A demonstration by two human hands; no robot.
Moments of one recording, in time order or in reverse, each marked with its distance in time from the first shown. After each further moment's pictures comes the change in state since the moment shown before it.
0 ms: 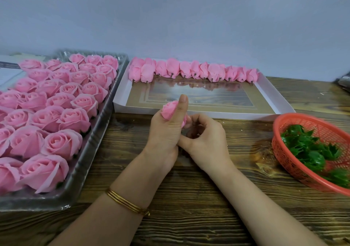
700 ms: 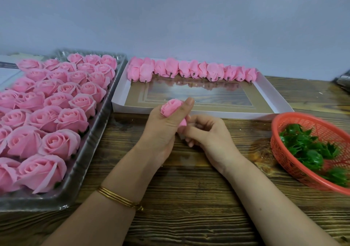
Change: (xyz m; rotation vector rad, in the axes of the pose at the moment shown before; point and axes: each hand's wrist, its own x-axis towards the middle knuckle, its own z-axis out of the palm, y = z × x) left_hand 0.009 0.006 -0.013 0.160 -0.172 0.011; right_hand 0.010 0.001 -0.015 0.535 -0.295 0.206
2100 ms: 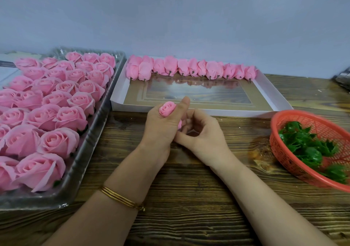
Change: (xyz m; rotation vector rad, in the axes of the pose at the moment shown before) left_hand -0.003 -0.001 0.012 0.012 0.249 -0.059; right_hand -0.001 0.005 0.010 -0.242 0.048 -0.171
